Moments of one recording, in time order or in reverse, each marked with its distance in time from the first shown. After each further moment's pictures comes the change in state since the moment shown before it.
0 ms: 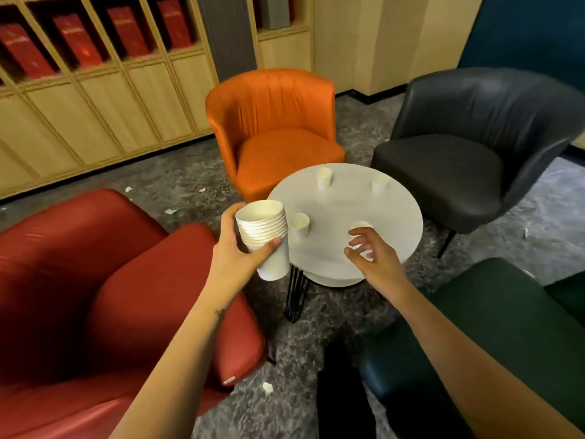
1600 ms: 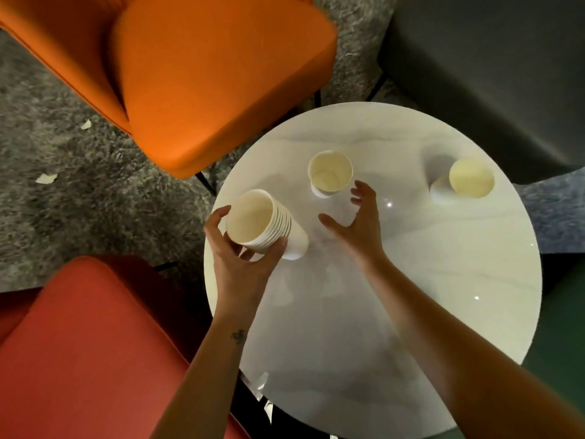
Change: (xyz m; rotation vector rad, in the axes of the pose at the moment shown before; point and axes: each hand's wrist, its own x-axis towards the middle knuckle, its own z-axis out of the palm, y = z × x) left_hand 0.381 -0.323 0.190 -0.241 -0.016 -0.476; right_hand 0.464 0.234 0.157 -0.038 0.207 0.482
